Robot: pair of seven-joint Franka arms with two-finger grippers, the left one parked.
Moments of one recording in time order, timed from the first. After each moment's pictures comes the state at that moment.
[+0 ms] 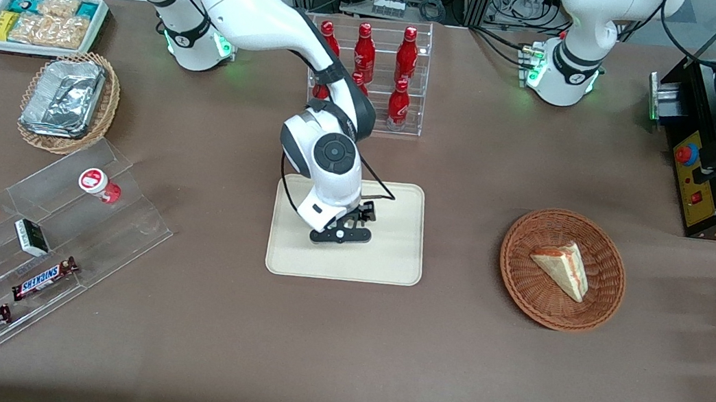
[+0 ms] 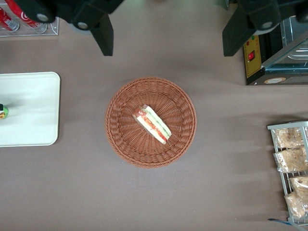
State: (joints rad) arm 0.84 0.70 -0.12 -1.55 0.10 2.28 0.57
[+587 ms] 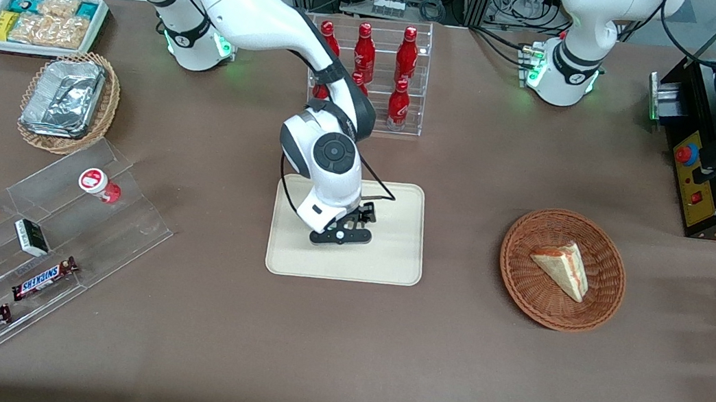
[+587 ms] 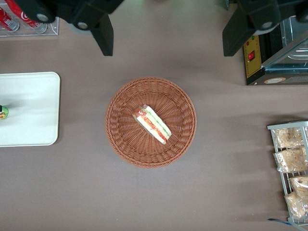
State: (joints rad) arm 0.84 0.70 -0.12 -1.55 0.10 2.28 0.57
